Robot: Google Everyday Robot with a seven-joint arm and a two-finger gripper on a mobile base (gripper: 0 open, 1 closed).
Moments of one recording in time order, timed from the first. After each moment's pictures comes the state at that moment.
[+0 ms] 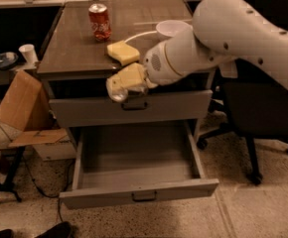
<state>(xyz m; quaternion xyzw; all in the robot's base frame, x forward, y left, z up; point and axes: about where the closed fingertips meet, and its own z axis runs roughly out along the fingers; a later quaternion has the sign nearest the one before) 0.567 0.022 0.880 -0.25 0.88 0.32 0.26</state>
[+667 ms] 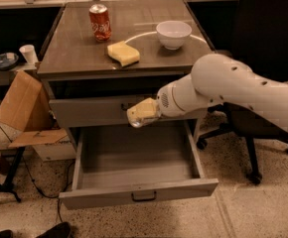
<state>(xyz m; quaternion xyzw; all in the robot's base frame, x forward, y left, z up) 0.577 -0.023 0.769 -0.20 0.91 0.25 0.27</state>
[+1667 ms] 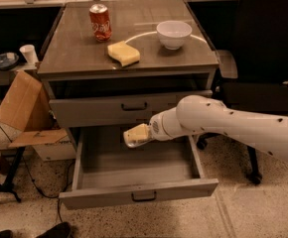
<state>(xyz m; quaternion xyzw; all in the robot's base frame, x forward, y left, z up) 0.585 -0.007 0.655 -0.18 0.92 0.26 0.25</state>
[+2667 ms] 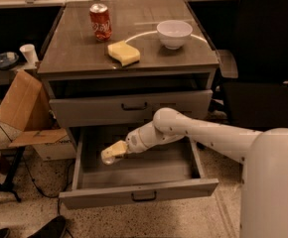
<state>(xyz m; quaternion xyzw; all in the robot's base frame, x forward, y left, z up) 0.598 0.097 0.525 -0.26 0.86 0.41 0.13</state>
